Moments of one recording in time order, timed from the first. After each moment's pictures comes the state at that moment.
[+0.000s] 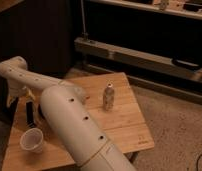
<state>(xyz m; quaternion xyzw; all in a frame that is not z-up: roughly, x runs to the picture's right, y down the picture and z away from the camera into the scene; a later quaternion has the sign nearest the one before) -0.466 0.082 0.863 -0.13 -0.38 -0.74 0.54</state>
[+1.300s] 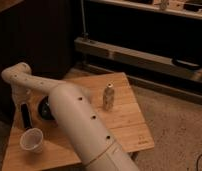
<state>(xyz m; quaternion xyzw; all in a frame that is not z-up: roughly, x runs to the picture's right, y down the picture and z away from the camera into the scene) -0.449 0.093 0.843 -0.11 -0.40 -0.74 0.53</state>
